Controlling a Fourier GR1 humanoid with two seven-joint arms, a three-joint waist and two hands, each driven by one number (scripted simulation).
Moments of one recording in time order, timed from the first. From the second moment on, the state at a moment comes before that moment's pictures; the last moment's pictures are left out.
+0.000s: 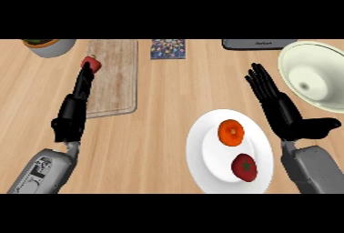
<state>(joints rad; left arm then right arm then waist) -0.29 0.37 -0.28 -1.42 0.12 0.42 -0.11 -0.30 -0.35 0.22 -1.37 -0.36 0.02 -0.24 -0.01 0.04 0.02</state>
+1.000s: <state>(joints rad) -0.12 0.50 -0.12 -1.43 0.24 0.36 0.00 0.33 -0.49 0.23 -1.63 0.29 -0.77 0.13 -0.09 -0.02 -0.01</state>
